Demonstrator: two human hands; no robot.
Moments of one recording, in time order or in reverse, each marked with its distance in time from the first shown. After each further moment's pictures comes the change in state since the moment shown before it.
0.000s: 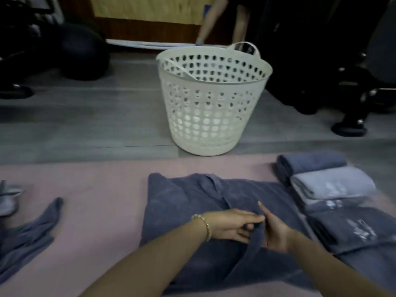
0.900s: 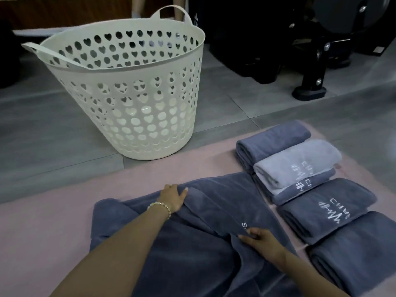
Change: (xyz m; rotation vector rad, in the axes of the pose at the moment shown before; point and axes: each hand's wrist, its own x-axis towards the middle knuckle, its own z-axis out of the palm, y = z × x) left_hand 0.152 0.021 -0.125 1.068 0.743 -0.143; right_hand 0.059 0.037 -0.122 -0.299 0.244 -0.305
